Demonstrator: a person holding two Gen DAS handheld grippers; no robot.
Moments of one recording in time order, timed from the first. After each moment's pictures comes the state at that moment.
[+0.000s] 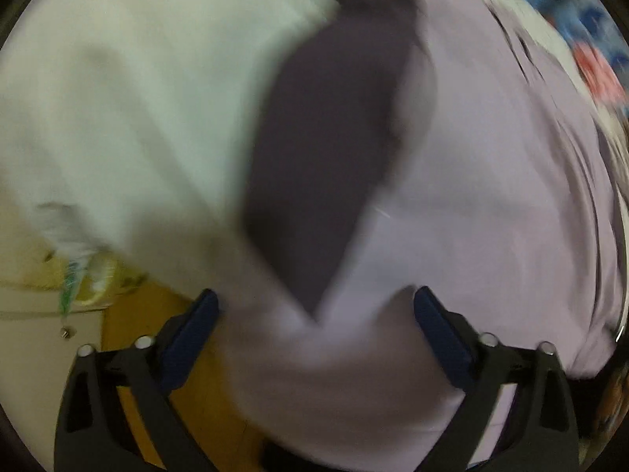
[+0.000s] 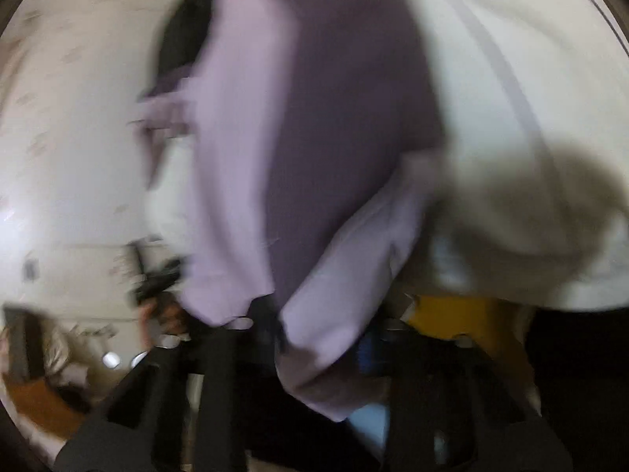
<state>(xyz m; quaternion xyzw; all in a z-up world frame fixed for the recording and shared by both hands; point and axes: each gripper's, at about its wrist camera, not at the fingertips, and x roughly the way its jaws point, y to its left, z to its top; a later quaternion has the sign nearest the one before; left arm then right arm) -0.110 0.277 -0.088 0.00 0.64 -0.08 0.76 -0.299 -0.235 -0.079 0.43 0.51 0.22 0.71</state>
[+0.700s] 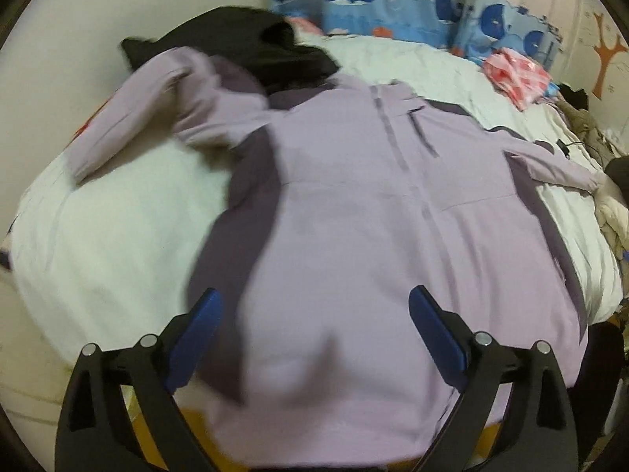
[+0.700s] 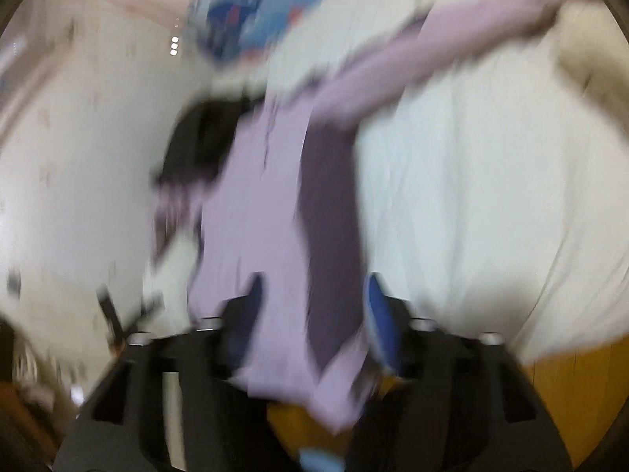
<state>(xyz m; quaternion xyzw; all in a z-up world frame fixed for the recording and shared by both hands) -0.100 0.190 0.038 0.08 0.45 -0.16 0.88 -0.331 -0.414 0.050 0.42 0.37 0.03 0.83</state>
